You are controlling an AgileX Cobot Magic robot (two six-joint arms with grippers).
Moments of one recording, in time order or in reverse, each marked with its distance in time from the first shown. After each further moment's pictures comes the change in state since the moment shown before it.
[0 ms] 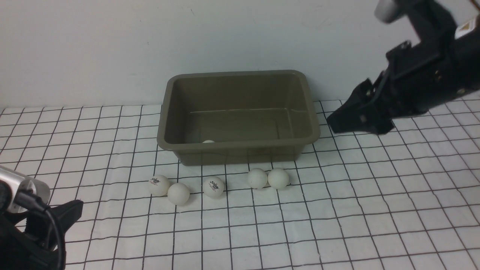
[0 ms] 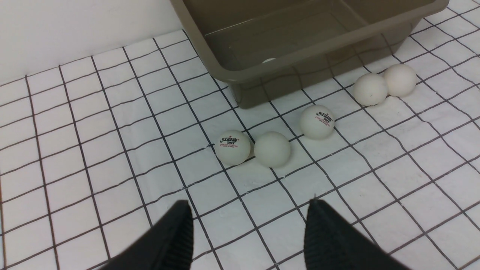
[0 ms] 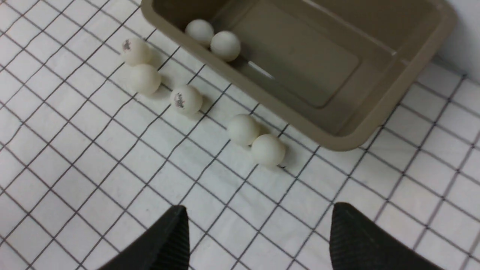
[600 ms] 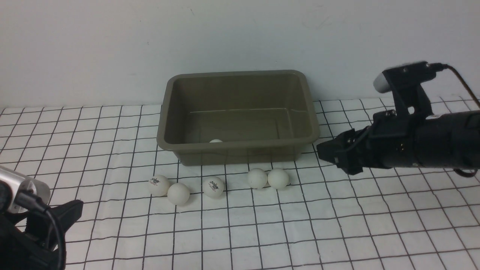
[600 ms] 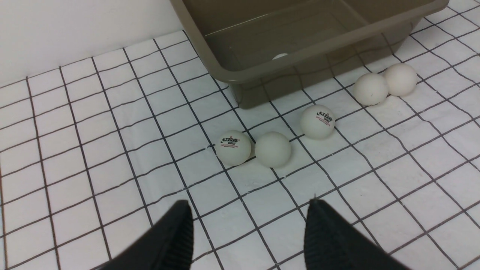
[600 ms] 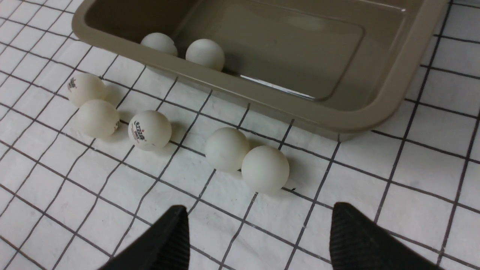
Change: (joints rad) right arm 0.000 0.031 0.471 0.570 -0.595 -0.449; left arm 0.000 0.000 0.000 0.000 0.000 0.006
